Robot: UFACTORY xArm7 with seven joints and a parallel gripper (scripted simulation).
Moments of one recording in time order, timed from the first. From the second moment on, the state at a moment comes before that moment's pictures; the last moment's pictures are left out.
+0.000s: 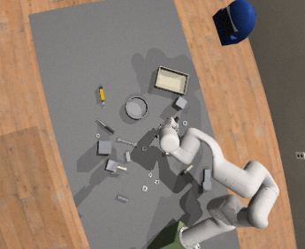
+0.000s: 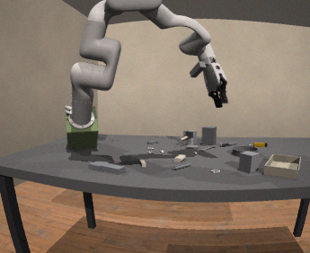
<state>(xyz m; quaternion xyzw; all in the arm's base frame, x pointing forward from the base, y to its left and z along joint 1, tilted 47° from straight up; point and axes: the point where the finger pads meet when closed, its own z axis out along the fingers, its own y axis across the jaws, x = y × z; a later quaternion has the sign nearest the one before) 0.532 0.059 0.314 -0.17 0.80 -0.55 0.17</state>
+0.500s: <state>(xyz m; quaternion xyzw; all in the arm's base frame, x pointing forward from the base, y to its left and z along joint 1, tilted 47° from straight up) 0.528 0.037 0.305 -0.16 0.80 -0.56 0.15</state>
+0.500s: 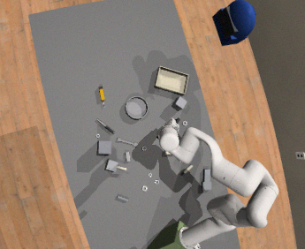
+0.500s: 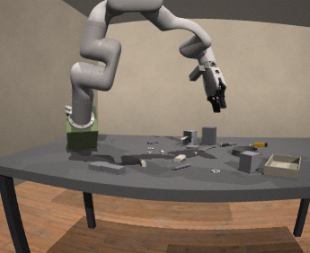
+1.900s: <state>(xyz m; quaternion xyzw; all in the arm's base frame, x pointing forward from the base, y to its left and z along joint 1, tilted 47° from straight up) 0.513 0.024 0.257 -0.17 0.82 -0.53 0.11</state>
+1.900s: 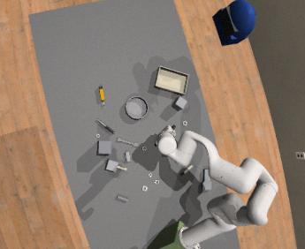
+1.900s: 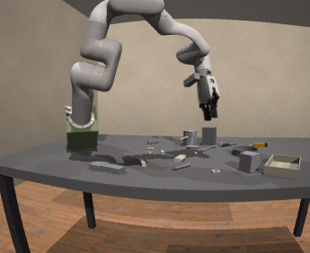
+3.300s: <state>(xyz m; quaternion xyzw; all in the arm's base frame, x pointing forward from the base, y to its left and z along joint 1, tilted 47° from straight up) 0.503 0.024 0.203 -0.20 0.84 -0.50 0.07</state>
